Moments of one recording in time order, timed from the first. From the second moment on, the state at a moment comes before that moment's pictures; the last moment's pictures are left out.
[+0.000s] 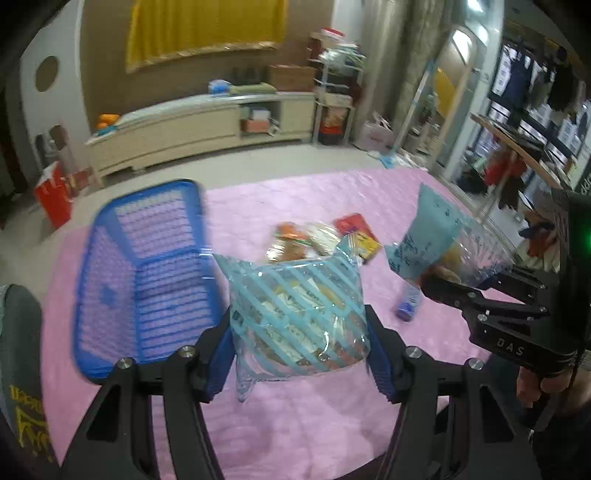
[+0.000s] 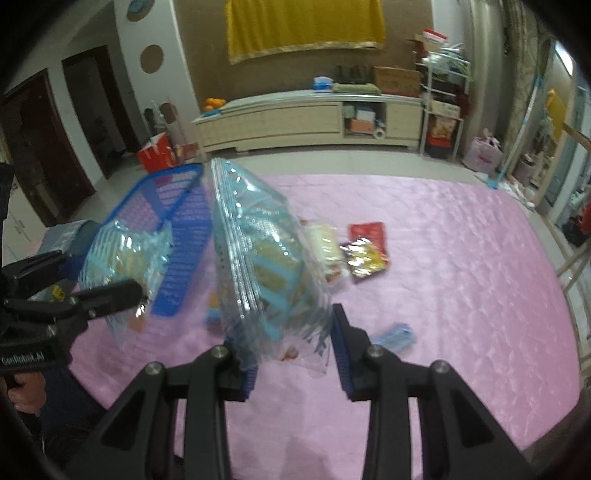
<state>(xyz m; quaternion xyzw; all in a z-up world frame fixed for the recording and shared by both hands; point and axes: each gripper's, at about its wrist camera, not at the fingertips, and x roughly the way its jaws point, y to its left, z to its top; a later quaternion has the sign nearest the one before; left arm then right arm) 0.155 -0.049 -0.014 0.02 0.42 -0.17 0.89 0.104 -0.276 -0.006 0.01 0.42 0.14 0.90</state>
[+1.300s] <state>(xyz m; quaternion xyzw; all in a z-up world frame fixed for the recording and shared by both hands) 0.166 0.110 -0.021 -0.03 0.43 -0.08 0.90 0.142 -0.079 -0.022 -0.07 0.44 0.26 0.85</state>
